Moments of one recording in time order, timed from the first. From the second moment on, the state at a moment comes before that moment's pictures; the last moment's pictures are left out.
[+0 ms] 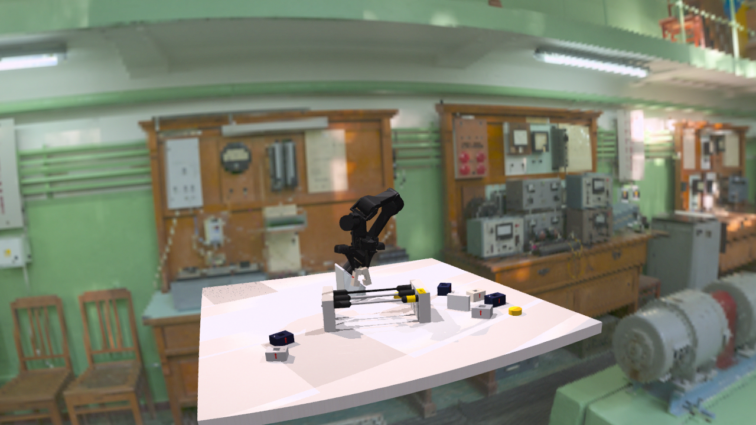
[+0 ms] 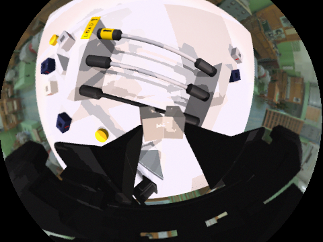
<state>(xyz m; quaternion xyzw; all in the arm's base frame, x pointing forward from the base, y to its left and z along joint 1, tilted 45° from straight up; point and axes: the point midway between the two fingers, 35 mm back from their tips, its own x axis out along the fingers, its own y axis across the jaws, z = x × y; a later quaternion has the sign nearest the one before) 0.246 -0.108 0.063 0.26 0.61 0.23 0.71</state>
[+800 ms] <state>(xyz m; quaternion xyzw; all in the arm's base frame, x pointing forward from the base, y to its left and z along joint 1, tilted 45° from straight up) 0.289 -0.118 0.054 0.51 0.63 -0.01 0.59</state>
